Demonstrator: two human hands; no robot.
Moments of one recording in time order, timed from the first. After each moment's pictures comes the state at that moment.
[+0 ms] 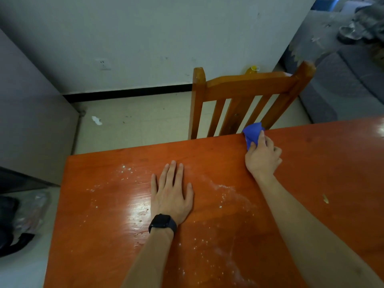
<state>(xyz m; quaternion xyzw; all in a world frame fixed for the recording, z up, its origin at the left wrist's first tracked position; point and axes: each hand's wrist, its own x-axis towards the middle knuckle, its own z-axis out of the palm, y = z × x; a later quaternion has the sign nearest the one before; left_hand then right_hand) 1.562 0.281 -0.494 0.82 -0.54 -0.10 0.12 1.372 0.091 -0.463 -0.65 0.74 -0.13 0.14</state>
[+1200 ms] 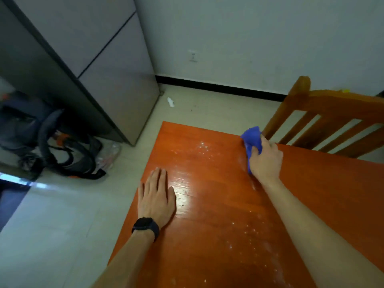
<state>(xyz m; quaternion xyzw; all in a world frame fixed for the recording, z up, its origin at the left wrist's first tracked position) 1.656 0.467 -0.467 0.93 -0.32 -0.11 0.11 1.523 0.180 -0.446 -0.81 0.54 -0.14 0.21</state>
